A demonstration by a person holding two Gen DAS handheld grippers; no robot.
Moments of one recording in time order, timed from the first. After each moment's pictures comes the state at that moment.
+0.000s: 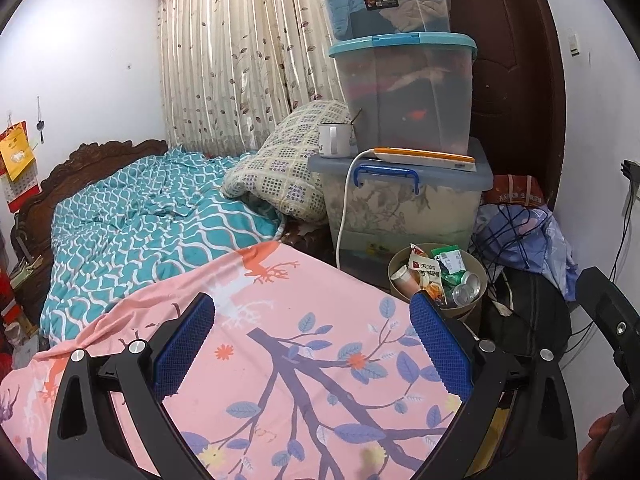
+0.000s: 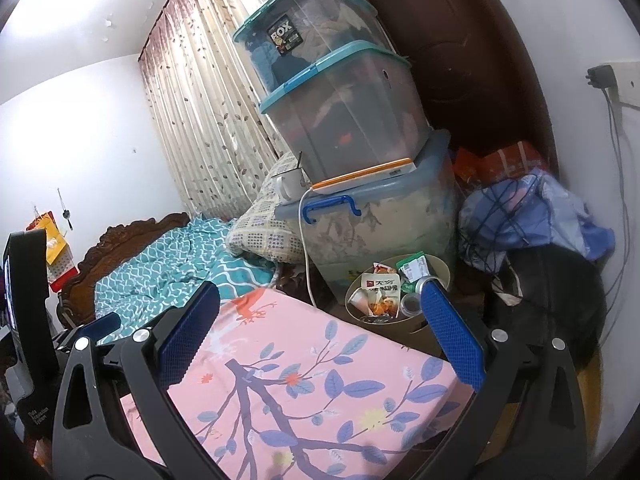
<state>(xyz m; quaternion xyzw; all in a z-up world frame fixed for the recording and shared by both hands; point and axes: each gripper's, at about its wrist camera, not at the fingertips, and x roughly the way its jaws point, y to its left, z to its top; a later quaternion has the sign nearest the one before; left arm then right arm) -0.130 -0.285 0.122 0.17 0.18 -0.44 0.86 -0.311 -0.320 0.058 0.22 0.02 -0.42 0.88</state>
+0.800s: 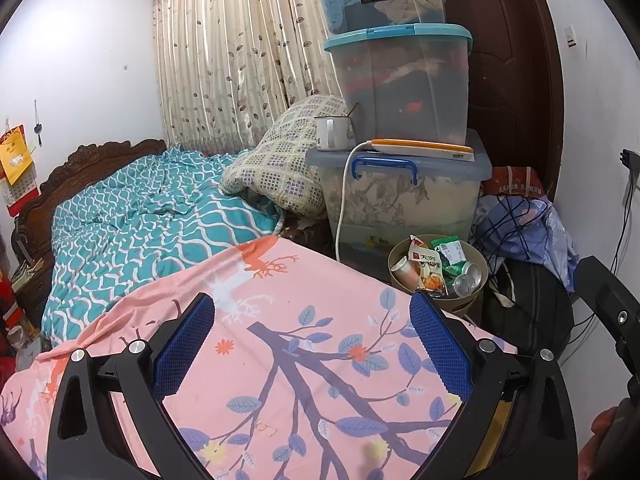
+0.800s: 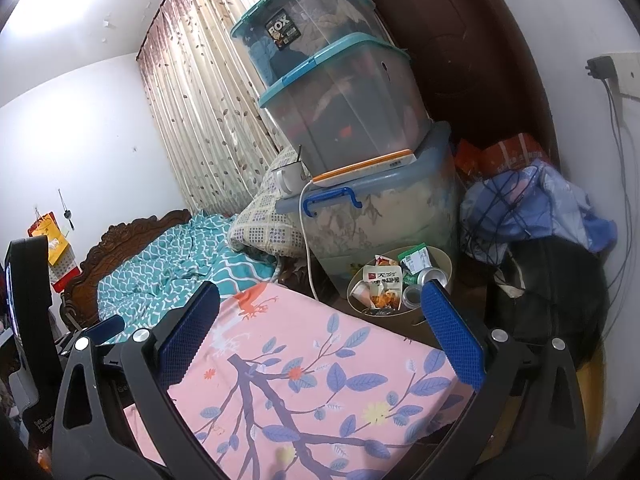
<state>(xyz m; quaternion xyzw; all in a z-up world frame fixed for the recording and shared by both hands) -0.133 -0.286 0.117 0.18 0.18 -0.44 0.86 -0.309 -0.319 0.054 0.23 0.02 -0.41 0.88</state>
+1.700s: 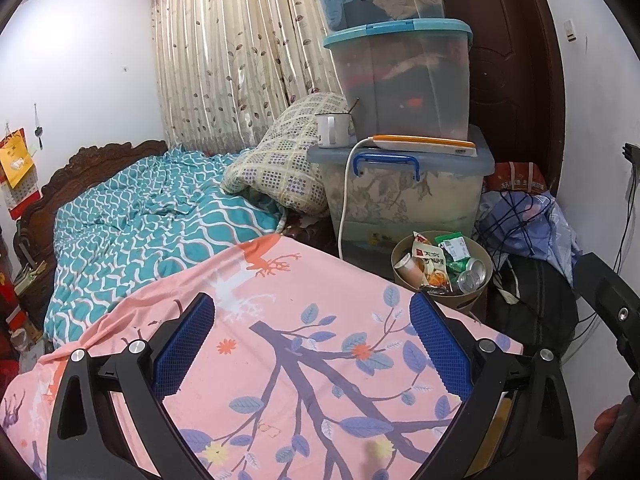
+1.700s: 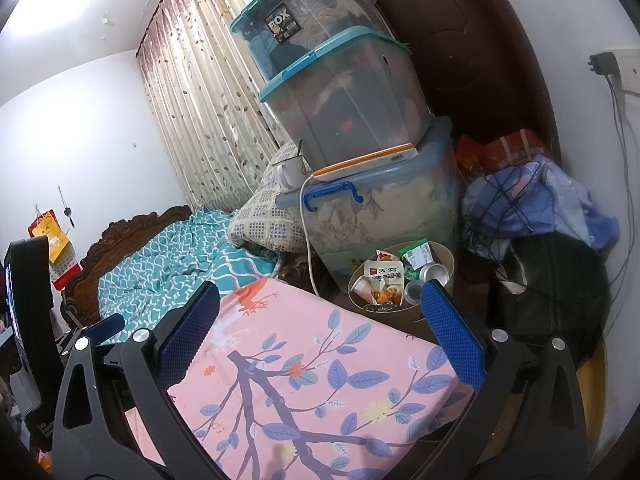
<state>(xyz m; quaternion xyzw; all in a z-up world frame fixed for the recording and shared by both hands) -0.131 -0.279 0.113 0.18 0.18 -0.44 0.86 -0.306 -0.319 0.049 0.23 0.02 -0.41 0.88</state>
